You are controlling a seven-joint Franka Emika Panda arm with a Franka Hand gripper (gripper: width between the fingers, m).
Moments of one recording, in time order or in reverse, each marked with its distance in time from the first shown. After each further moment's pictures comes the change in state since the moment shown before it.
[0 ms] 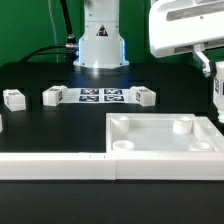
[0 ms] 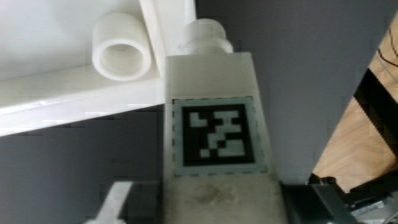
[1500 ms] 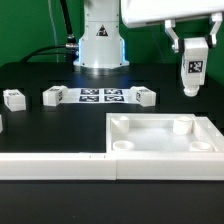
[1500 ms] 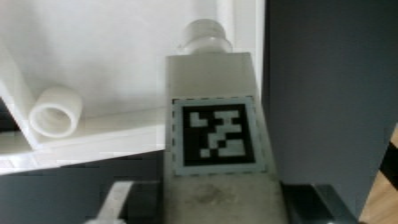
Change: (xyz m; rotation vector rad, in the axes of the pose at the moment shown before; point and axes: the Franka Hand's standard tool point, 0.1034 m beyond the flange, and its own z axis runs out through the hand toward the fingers) arm 0.007 0.035 -0.036 -0.040 -0.272 -0.011
